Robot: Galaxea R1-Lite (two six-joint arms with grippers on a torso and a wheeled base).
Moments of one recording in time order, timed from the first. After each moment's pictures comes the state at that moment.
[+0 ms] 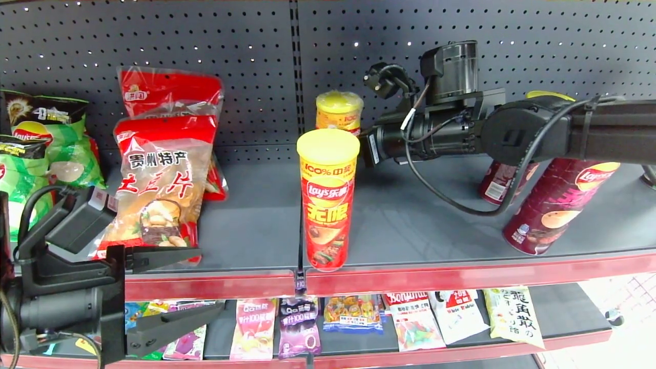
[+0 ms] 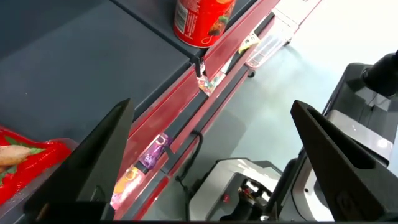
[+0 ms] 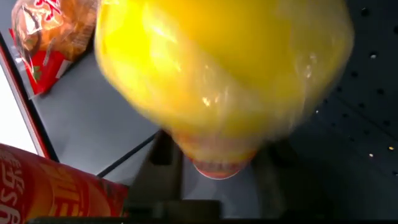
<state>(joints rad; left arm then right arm) -0.22 1.22 -0.50 -0.26 -0.71 0.18 0.55 2.04 -1.74 0.03 0.33 -0.19</state>
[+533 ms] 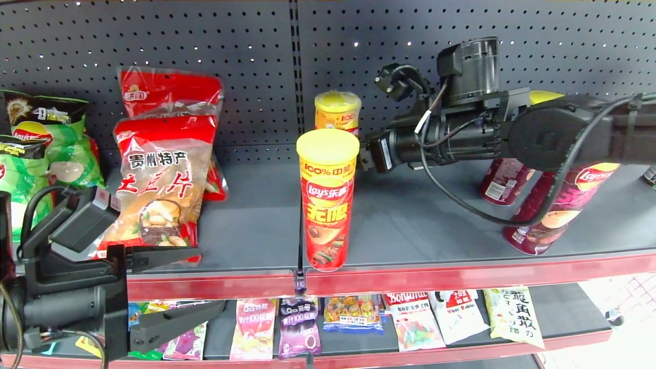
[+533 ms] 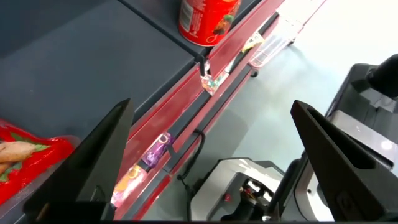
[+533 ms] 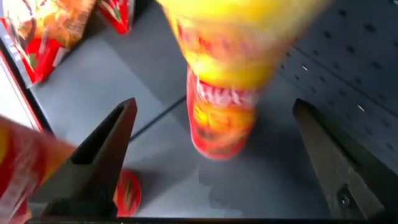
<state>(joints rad) -0.22 1.23 -0.50 -0.26 -0.68 0.18 0.56 1.94 -1.61 0.03 0.27 -0.19</state>
